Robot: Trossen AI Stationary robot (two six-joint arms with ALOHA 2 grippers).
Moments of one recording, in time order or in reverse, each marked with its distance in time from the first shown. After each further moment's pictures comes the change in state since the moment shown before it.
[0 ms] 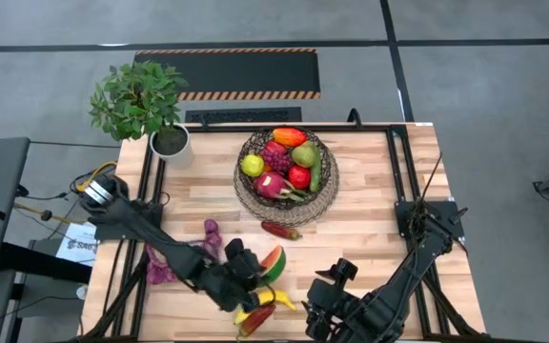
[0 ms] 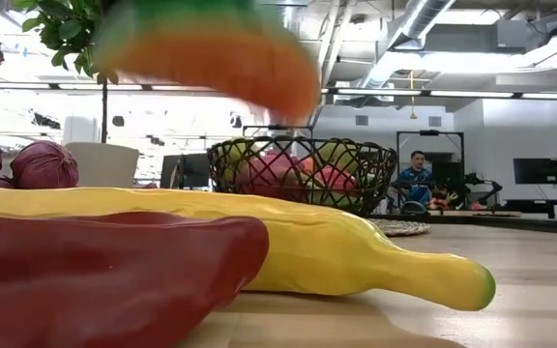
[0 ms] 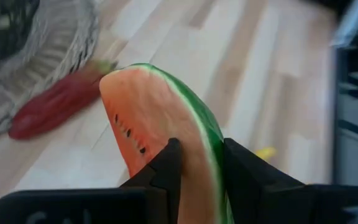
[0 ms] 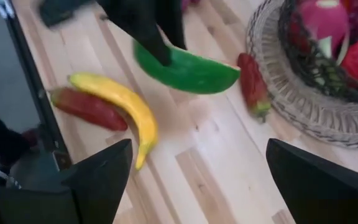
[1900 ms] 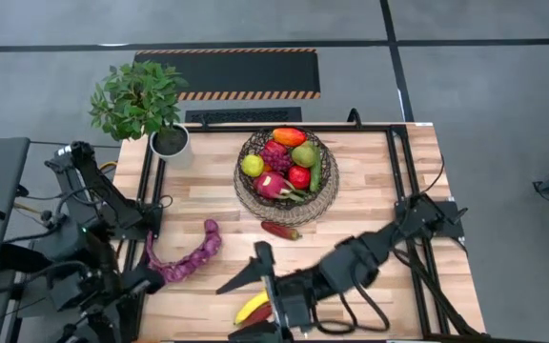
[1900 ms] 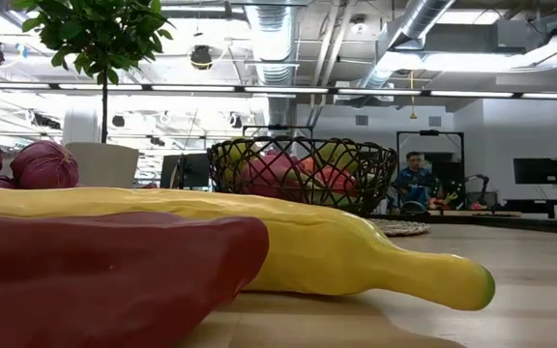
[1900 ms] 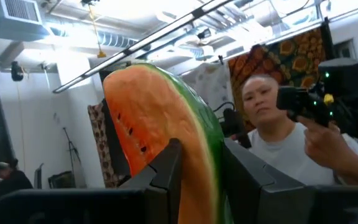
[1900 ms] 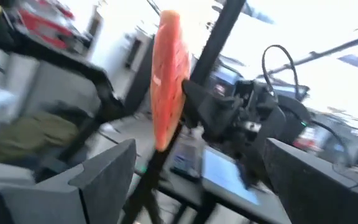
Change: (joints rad) left arm -0.378 -0.568 0.004 0.681 0.626 1.118; right arm -0.222 -0.099 0.001 1.549 -0.380 -1.706
